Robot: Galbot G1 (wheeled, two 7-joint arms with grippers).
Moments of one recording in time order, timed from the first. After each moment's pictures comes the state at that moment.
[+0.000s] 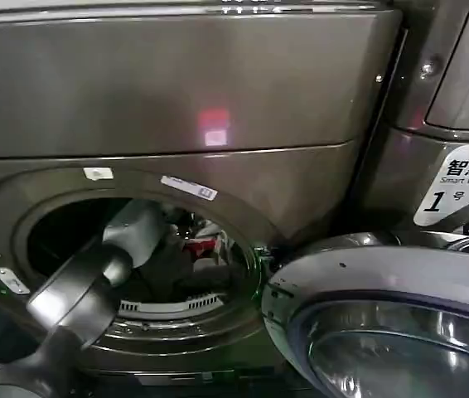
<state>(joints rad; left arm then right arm) -0.10 -1.48 0.37 -0.25 0.57 0.08 0.91 -1.76 1.10 2.31 2.11 1.00 -0.29 0.06</state>
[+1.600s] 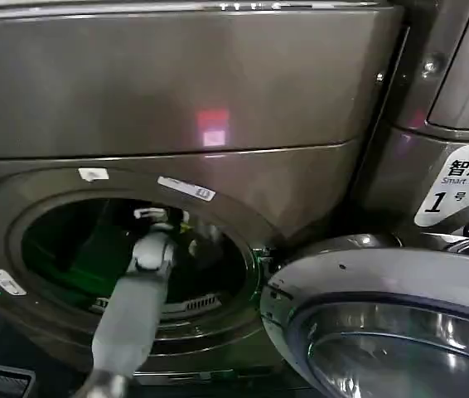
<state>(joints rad) 0.59 -1.47 -0.33 -1.27 -0.14 -0.06 -0.03 -1.77 1.09 2.34 2.11 1.00 -0.21 0.04</state>
